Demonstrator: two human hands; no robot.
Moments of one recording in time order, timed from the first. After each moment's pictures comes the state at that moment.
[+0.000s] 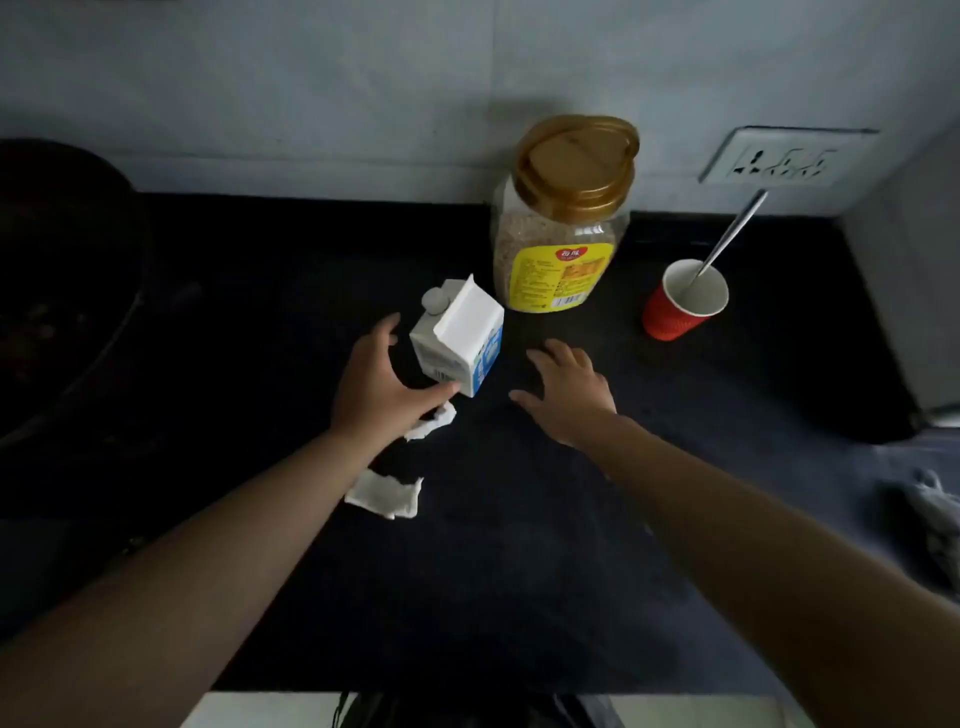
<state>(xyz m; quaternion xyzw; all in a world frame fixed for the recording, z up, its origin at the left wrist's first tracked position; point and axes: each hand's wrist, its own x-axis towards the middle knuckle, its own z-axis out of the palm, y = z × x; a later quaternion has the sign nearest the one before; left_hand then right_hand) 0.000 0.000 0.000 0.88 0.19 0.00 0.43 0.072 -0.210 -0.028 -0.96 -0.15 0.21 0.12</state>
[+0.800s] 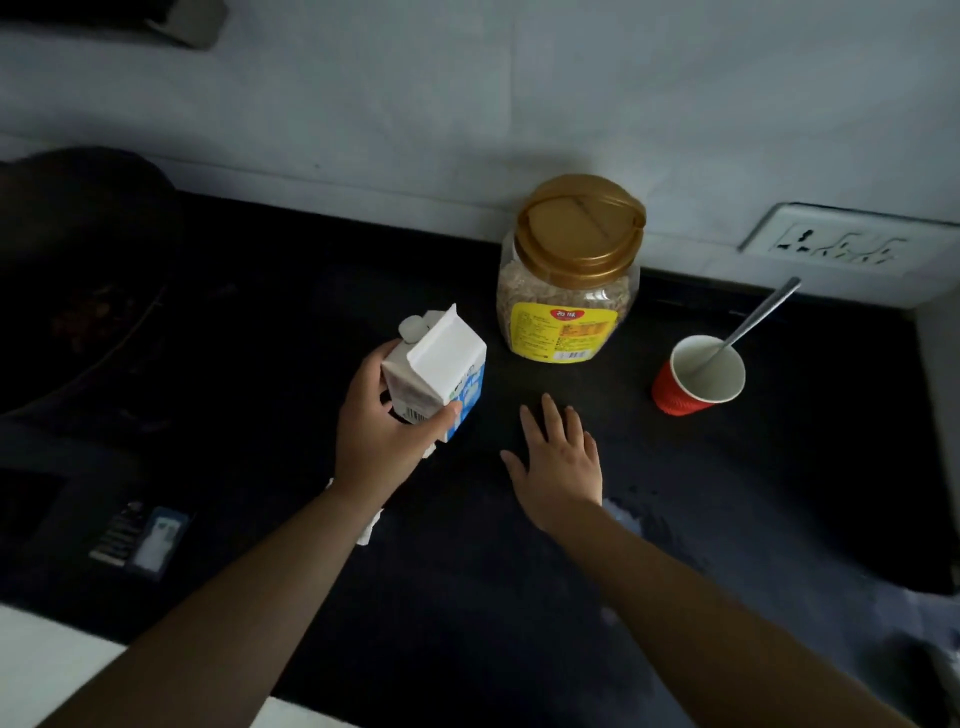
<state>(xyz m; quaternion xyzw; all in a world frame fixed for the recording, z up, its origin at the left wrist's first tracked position) 0.006 -0.058 0.016 0.79 0.23 0.18 0.54 0.071 -0.234 -0.052 -0.95 -0.22 0.20 0.09</state>
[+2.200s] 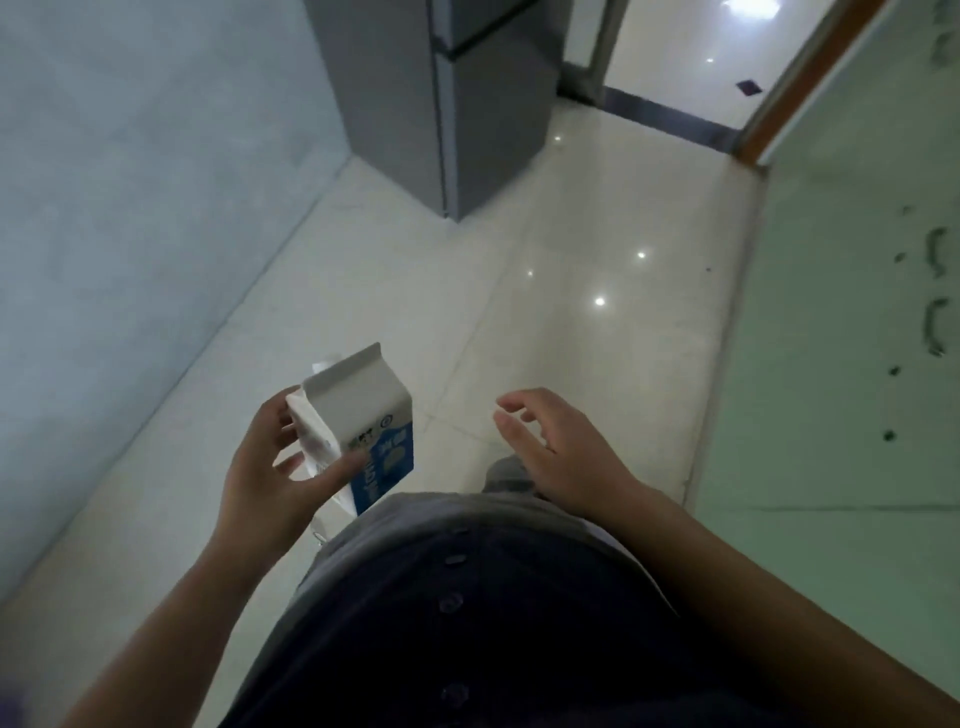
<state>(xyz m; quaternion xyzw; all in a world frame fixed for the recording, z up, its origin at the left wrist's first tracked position) -0.845 -0.396 0.040 0.27 0.78 0.50 0.27 -0.651 -0.211 0.043 -0.34 -0.83 0.44 0.04</state>
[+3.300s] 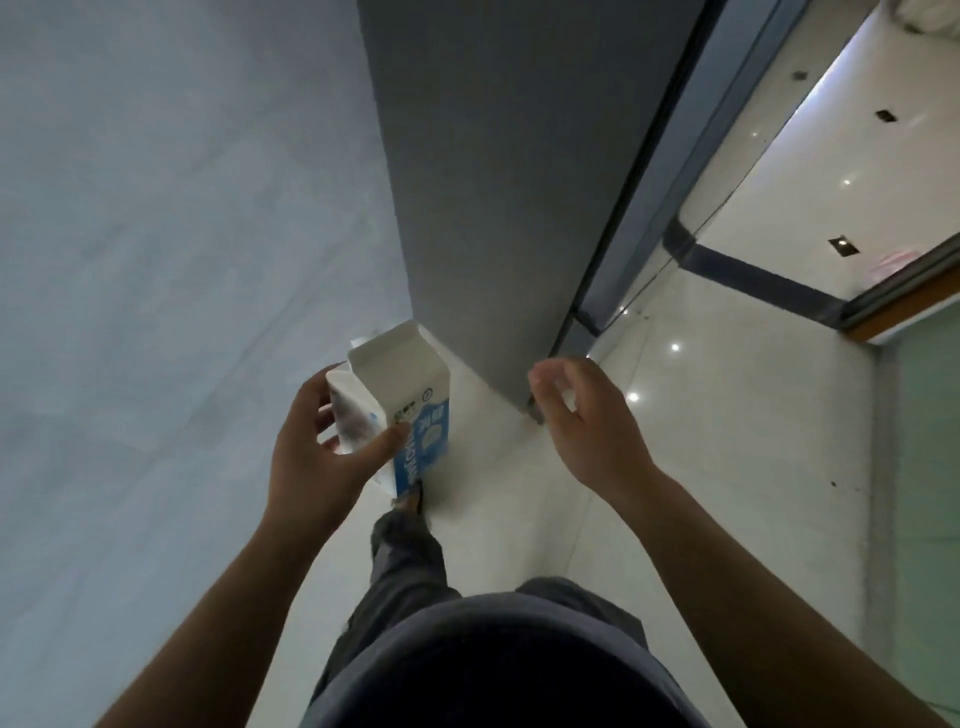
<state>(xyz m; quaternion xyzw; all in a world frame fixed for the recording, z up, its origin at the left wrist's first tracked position) -1.429 -0.004 0.057 0.23 0.79 0.53 0.21 -1.270 0.174 0.065 -0.38 -0.81 0.42 0.14</state>
